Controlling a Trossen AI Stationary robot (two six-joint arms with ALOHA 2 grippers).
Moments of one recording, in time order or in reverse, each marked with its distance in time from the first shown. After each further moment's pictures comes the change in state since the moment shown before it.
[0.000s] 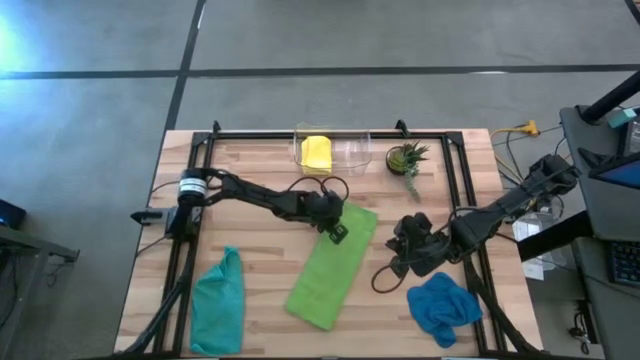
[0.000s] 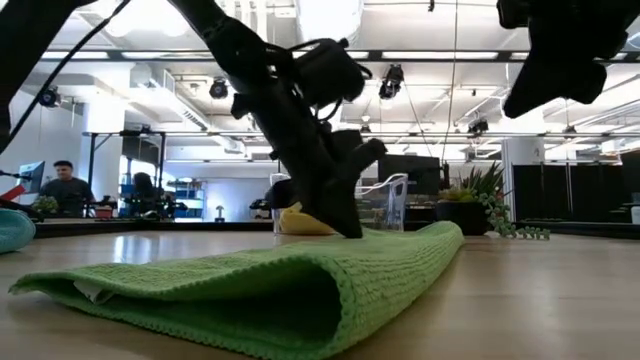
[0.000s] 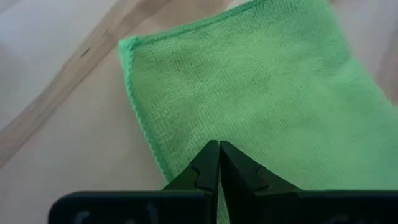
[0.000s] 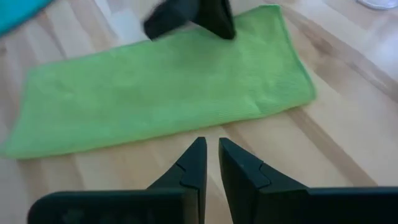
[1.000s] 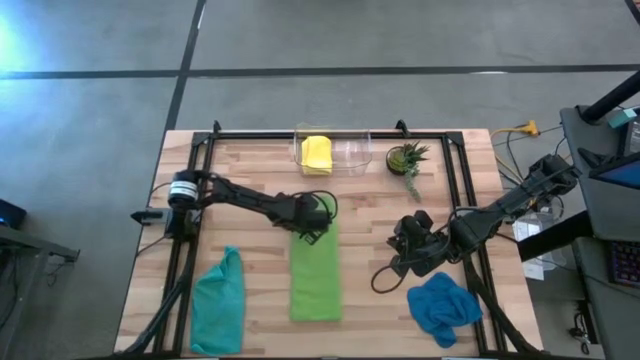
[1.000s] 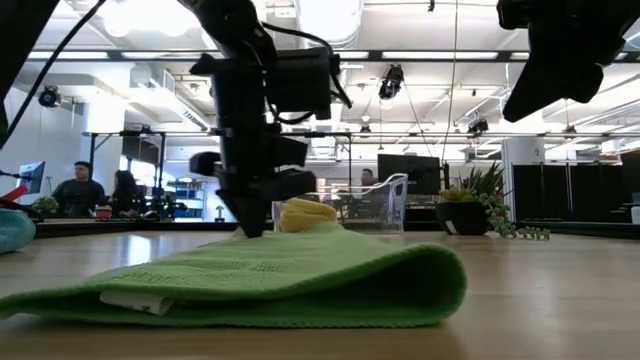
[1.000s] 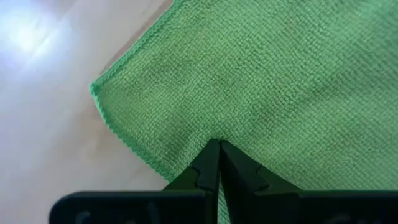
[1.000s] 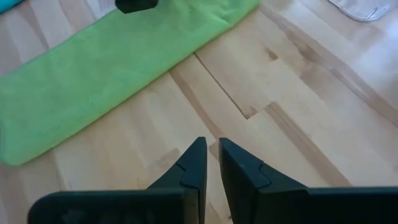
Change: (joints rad) left arm -0.072 -0.059 0.014 -0.641 -0.207 -0.258; right arm -0.001 -0.002 0.000 -0.034 0.028 -0.041
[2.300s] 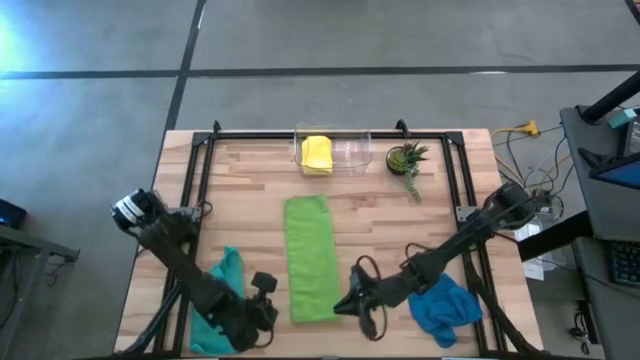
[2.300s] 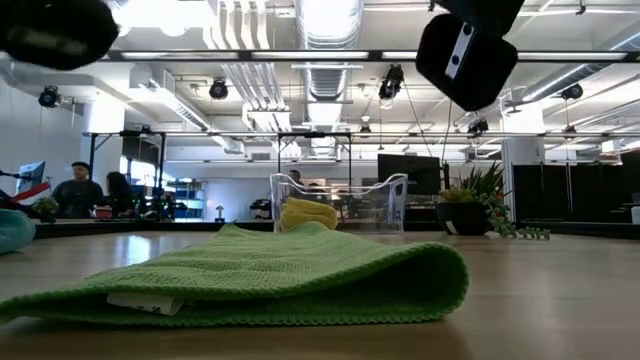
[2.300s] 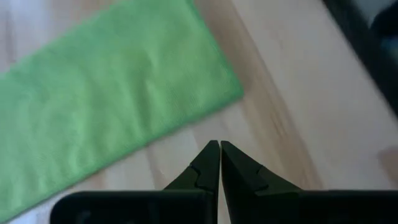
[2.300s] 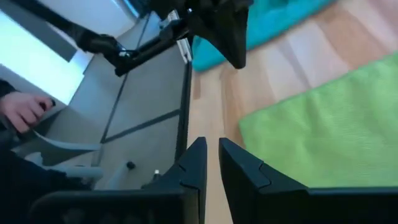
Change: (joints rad) left arm -0.804 -0.255 -0.197 0.329 -0.073 0.495; right arm 0.046 0.526 0.129 1.097 -0.332 -0.280
